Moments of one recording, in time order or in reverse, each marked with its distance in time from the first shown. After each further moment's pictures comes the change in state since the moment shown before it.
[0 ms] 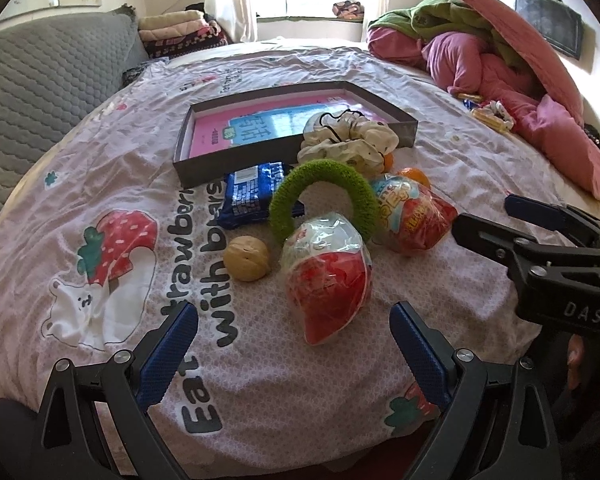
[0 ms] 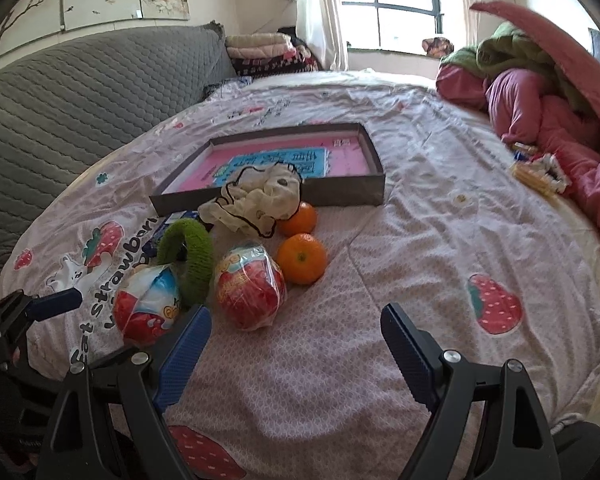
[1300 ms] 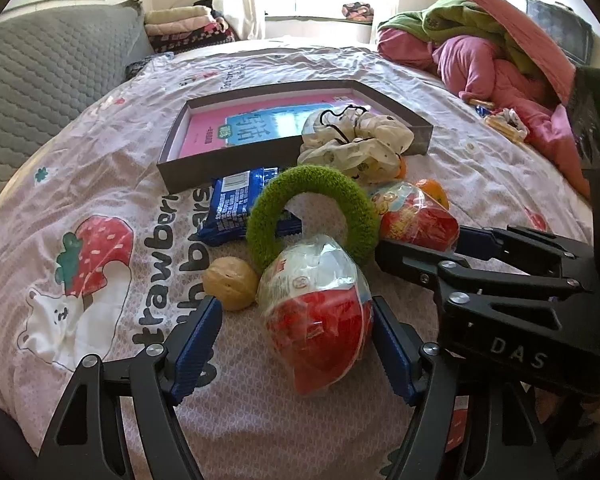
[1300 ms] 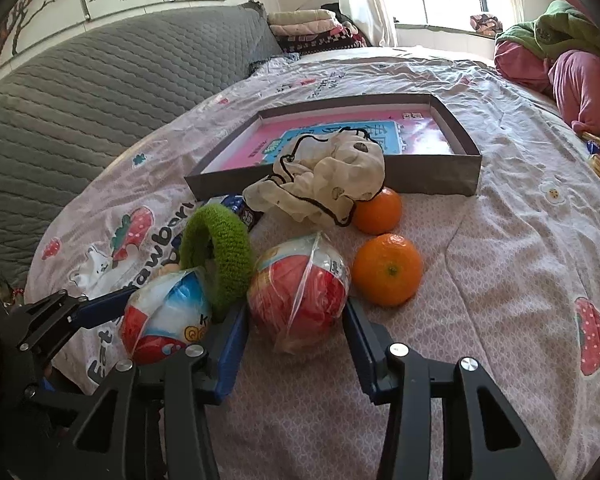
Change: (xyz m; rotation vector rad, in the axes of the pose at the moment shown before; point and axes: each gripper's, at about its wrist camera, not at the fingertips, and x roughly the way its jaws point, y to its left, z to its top) left arm 0.033 -0.005 0.014 -0.041 -0.005 0.000; right arm 0.057 0.020 0.012 -0.029 0.071 0.203
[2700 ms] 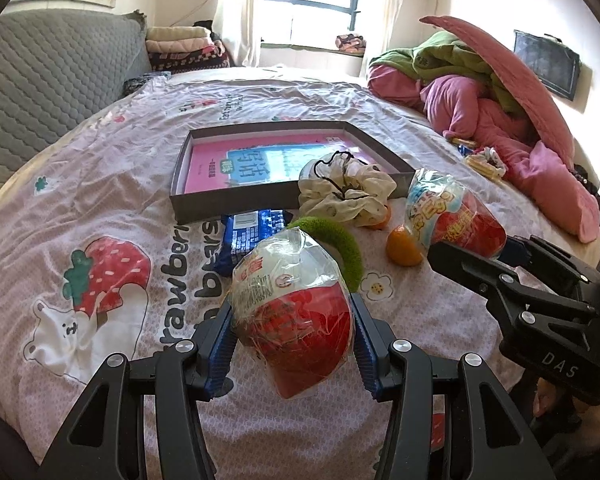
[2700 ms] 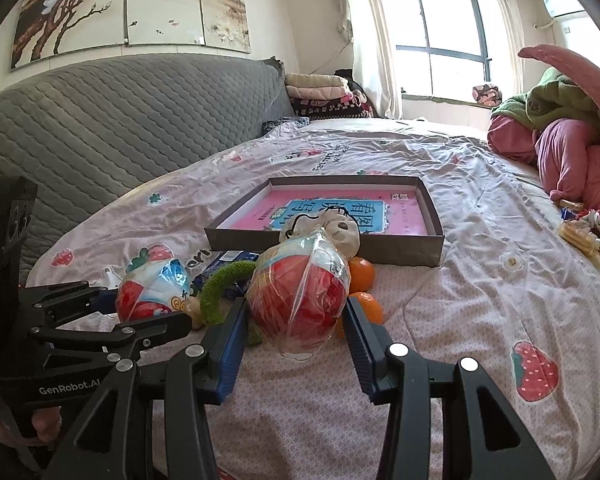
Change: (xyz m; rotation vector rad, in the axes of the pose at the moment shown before) left arm -0.032 0.021 0.007 -0.042 -0.115 -0.080; right arm -0.059 0.014 -0.008 -0.120 -0.244 -0.052
